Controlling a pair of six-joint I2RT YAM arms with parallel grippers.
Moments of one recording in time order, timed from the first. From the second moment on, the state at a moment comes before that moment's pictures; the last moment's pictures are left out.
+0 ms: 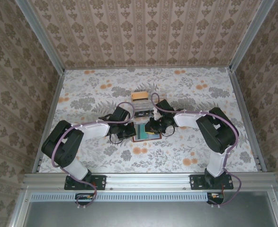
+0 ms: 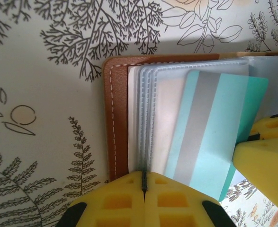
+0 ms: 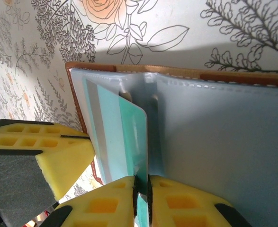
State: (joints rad) left arm -0.66 1.61 0.75 -0.22 0.34 -0.83; right arm 0.55 1.85 0.98 -0.20 -0.59 0.72
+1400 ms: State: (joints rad) left arm -0.59 1.50 0.78 -0.35 0.35 -0.74; right arm 0.40 1.58 1.07 -0.65 -0.46 0.38
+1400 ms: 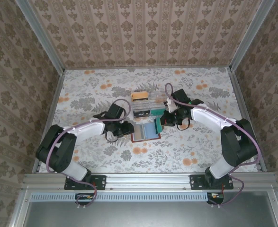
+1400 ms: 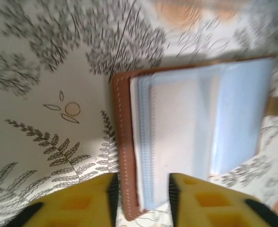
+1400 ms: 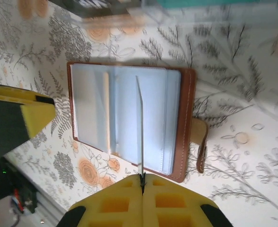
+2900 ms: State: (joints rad) left arm -0.18 1.26 0.82 -0.46 0.56 -0.61; right arm 0.60 1.73 1.21 -0.52 0.27 -1.09
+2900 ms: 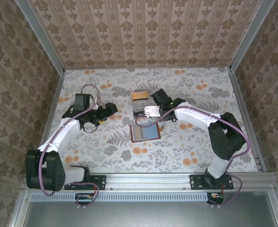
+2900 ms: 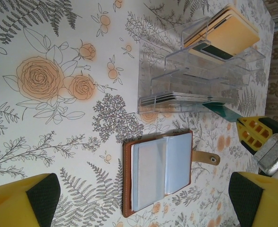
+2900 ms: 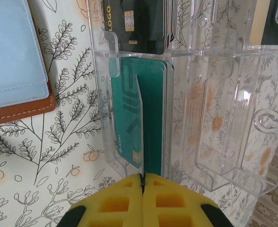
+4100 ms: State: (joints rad) left arm -0.16 1.26 0.82 -0.46 0.58 -0.61; right arm 0.60 1.82 1.24 -0.44 0.31 -0.99
